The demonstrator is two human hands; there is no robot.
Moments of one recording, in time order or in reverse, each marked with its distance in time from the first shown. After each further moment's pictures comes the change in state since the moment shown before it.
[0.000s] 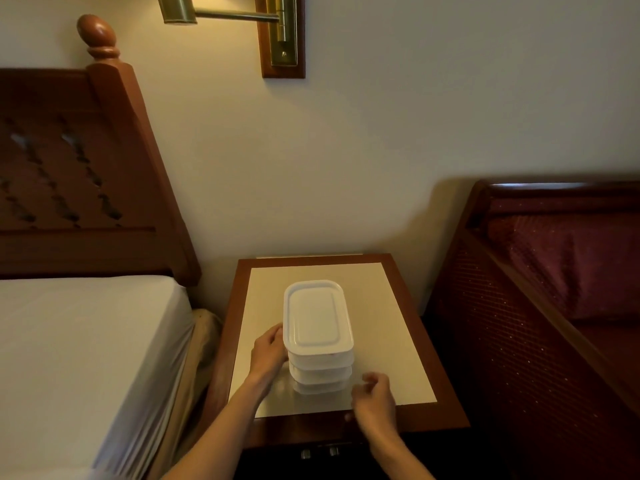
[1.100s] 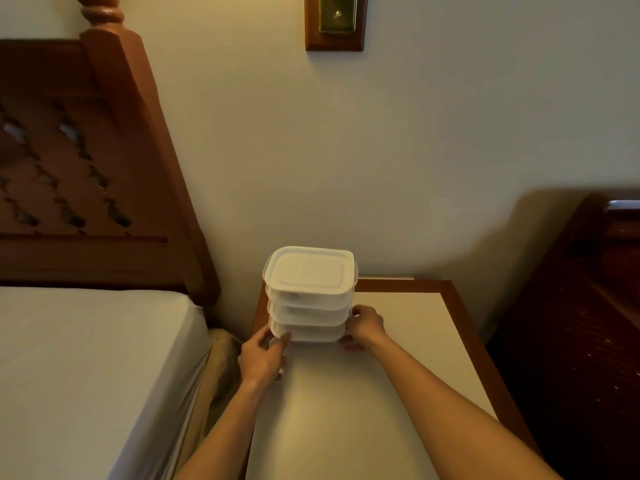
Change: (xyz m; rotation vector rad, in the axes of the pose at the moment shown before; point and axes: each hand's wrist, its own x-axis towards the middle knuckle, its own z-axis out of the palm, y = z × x) left_hand 0.154 -0.026 -0.049 -0.049 0.232 -0.042; right_hand 0.190 -0.158 0.126 -0.262 -0.242 -0.136
